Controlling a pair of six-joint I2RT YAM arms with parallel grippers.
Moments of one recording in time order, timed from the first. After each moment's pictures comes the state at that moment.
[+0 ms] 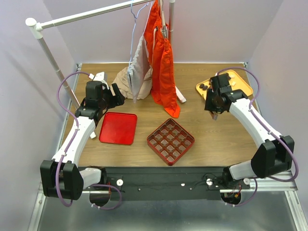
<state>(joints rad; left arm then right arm) -0.13 1.19 0.94 -0.29 0.12 -0.38 0.27 1.42 1.19 -0.79 0.18 0.34</state>
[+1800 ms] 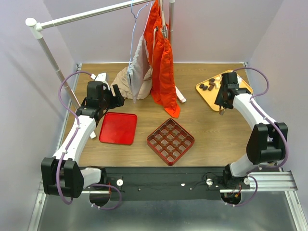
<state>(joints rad) -0.13 1.21 0.94 -0.30 0.11 -0.33 0.07 1.57 1.19 -0.59 0.31 0.36</state>
